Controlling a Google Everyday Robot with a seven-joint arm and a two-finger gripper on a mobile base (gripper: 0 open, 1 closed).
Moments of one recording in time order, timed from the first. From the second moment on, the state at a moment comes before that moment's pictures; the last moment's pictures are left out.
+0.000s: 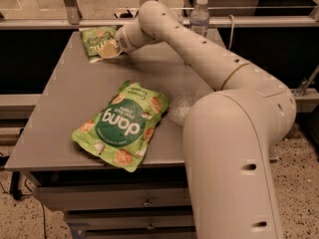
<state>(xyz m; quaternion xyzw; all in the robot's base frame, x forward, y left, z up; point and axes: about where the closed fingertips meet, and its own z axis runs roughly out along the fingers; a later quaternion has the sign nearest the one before) 0.831 0.151 0.831 -0.43 0.77 0.22 0.42</state>
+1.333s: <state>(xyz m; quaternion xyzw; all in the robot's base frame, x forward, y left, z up) 0.753 0.092 0.958 -0.44 0.65 0.28 0.55</state>
